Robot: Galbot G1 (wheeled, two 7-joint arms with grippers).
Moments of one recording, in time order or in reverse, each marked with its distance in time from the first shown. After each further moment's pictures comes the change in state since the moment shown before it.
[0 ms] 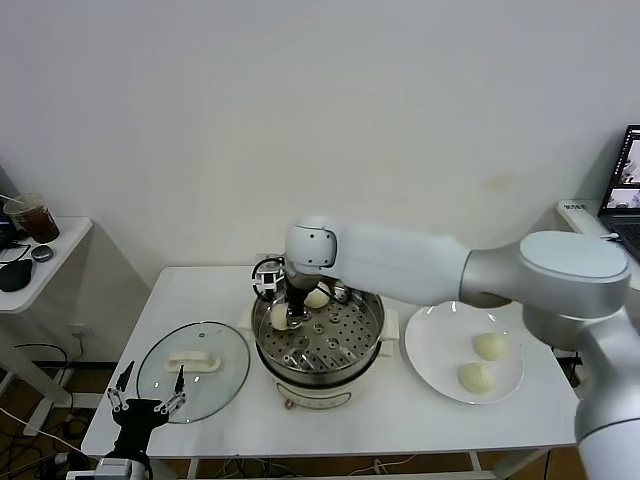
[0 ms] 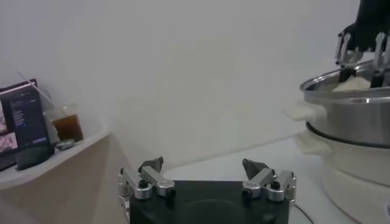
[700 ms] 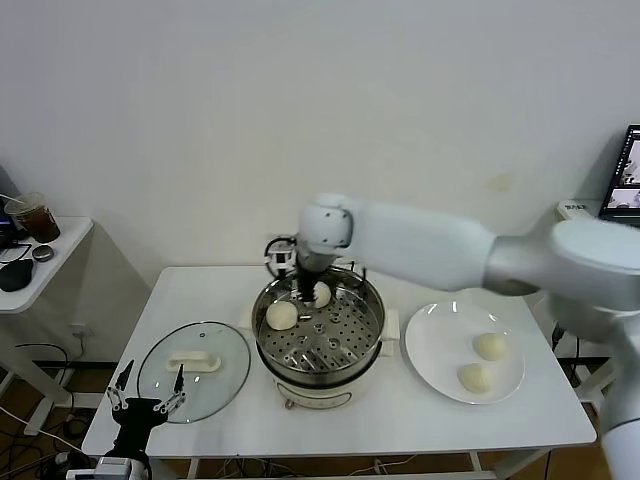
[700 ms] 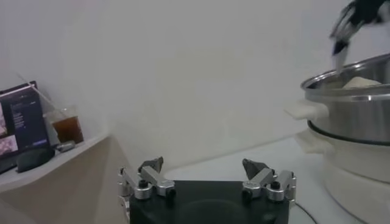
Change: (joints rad) left arm -0.011 0.015 0.001 0.014 0.000 -0.007 0.001; right arm 0.130 -0.169 0.004 0.143 -0.009 0.030 -0.146
